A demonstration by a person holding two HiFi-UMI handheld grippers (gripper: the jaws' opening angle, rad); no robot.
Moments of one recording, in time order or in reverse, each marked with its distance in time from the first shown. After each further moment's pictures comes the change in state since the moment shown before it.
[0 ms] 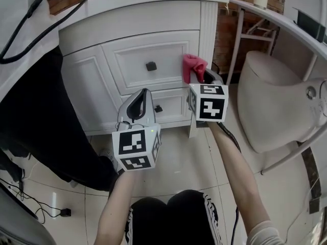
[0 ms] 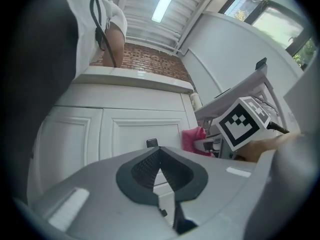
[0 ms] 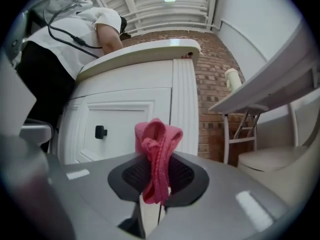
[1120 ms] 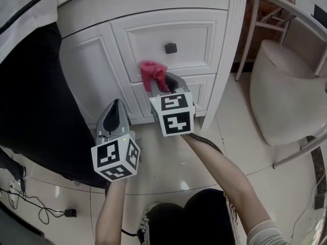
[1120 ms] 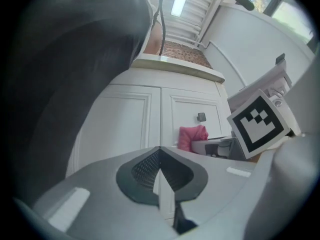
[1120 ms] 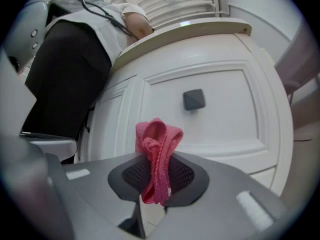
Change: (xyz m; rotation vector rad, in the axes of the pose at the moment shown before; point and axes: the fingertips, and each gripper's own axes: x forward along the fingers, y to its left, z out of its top) left arm -0.048 0.132 -0.076 -0.086 0.061 0.216; right arm 0.036 0.192 -0.051 0.015 -0.015 0.272
